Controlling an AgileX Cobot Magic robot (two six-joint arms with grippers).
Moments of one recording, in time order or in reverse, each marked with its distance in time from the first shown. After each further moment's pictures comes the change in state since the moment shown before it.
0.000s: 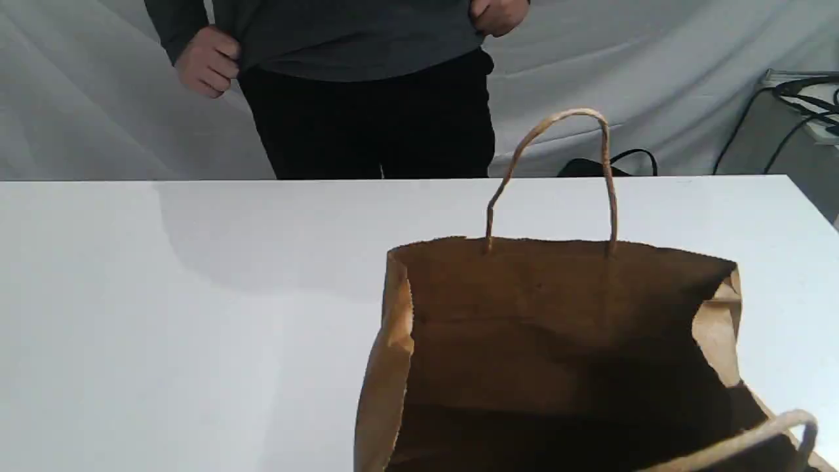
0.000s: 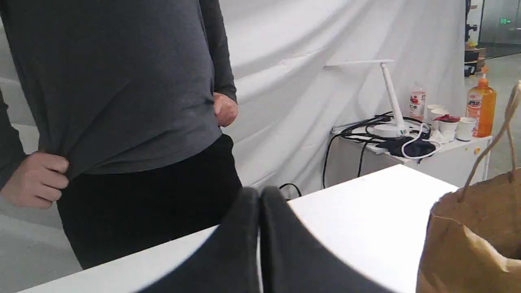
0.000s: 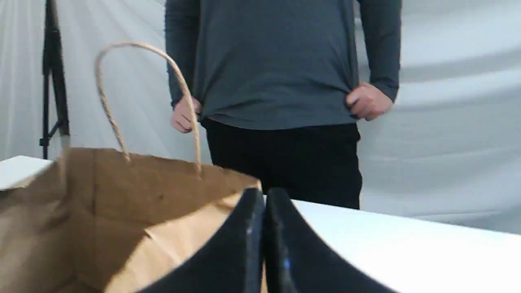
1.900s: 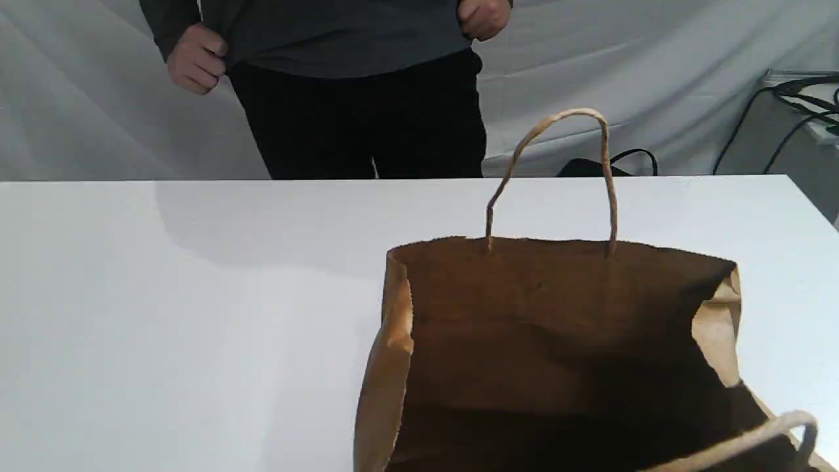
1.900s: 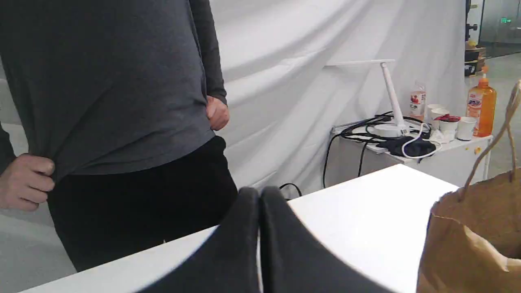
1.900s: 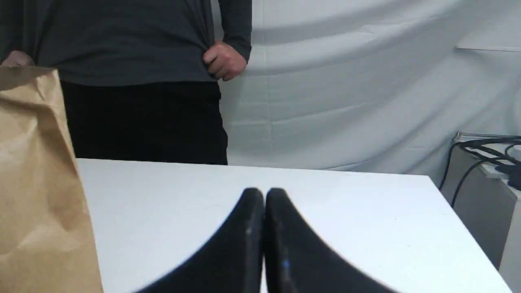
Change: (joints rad) left arm 0.000 0.000 0.000 0.000 0.000 0.002; right arm -0.126 -0.011 0.172 -0.764 -0.182 0.671
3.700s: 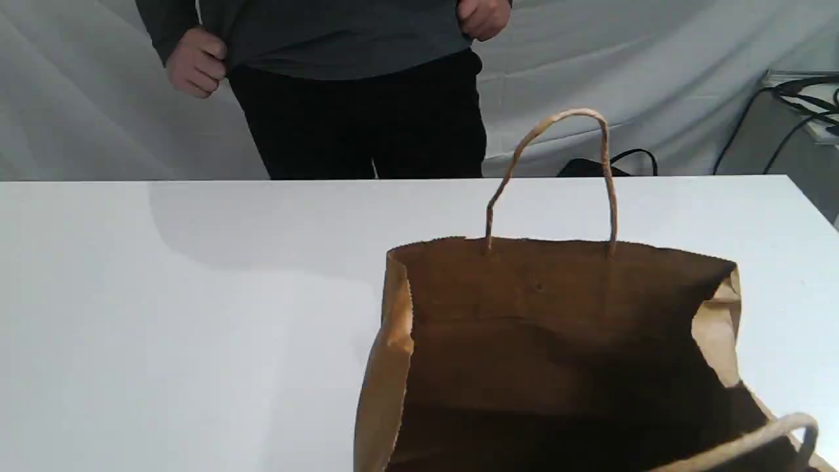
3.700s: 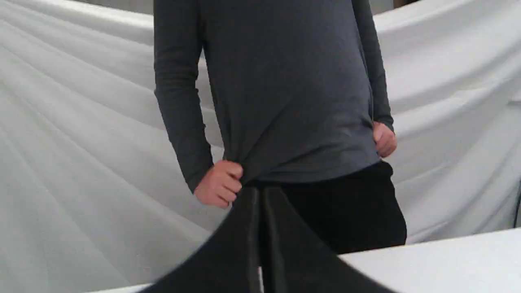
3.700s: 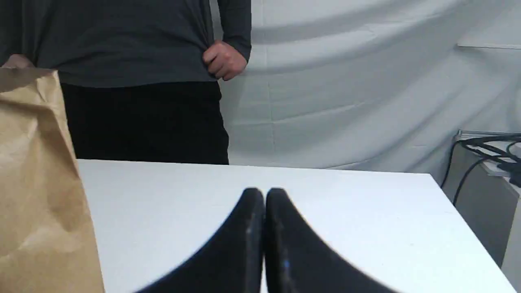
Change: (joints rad) left arm 0.175 -0.478 0.292 0.094 -0.218 -0.037; right arm 0.000 0.000 0.000 0.004 0.002 0.006
